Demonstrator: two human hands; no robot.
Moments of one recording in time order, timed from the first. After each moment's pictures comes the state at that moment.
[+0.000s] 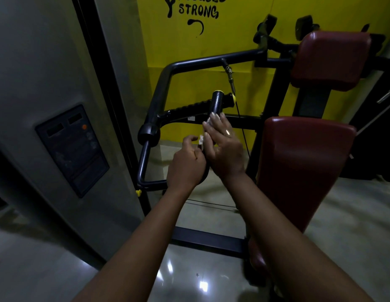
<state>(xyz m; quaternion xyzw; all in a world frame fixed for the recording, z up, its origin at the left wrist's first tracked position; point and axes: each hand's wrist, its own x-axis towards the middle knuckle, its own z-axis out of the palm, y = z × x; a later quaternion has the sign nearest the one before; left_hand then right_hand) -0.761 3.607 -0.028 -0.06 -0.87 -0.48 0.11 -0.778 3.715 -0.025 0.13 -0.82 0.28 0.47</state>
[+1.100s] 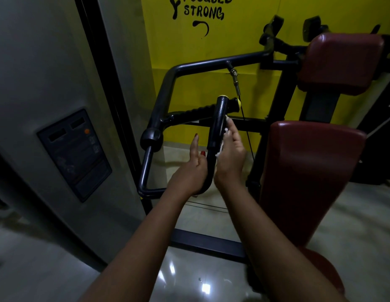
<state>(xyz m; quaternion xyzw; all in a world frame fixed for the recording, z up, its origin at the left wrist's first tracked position) -0.760 3.599 -0.017 -0.08 -0.88 -0.46 -0.06 -0.775 3.692 -0.010 -0.07 -0.52 0.80 0.27</state>
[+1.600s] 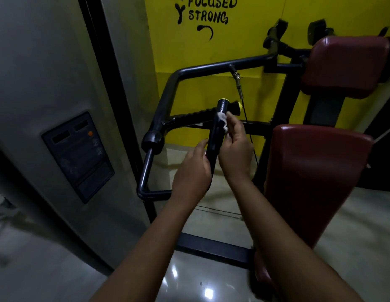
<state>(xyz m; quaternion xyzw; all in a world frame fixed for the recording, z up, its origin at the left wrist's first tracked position) -0.758 3.615 -0.014 -0.12 -0.89 -0.41 0.15 -0.784 3.720 0.000 -0.01 -0.76 0.54 0.38</state>
